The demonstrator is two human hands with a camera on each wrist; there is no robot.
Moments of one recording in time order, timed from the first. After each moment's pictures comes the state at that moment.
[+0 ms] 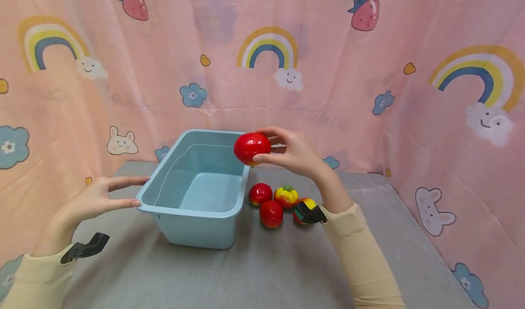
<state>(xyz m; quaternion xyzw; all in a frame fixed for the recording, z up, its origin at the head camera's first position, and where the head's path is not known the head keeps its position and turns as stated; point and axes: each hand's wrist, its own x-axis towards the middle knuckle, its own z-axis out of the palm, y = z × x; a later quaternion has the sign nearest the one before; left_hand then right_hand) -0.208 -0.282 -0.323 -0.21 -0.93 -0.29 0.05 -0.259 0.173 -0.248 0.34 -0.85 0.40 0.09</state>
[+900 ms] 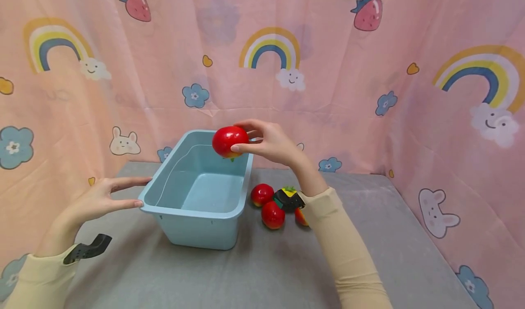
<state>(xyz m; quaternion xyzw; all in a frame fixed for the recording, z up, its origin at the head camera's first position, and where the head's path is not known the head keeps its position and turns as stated) -0.208 -0.281 -0.324 -0.22 -0.93 -0.29 0.07 -0.279 0.128 -0.234 0.34 -0.85 0.41 0.05</state>
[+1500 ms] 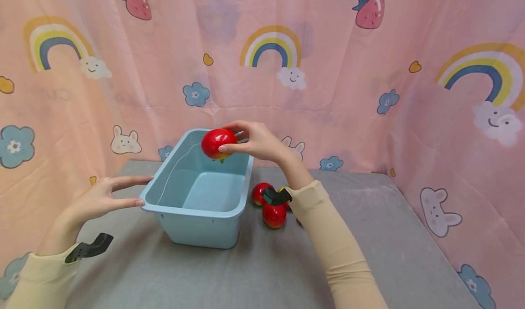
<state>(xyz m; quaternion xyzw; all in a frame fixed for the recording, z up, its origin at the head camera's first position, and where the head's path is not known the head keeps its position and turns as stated) -0.209 -0.281 -0.326 -0.22 -0.92 -0.31 0.06 -0.297 0.101 -0.243 0.37 -0.84 0.40 0.03</state>
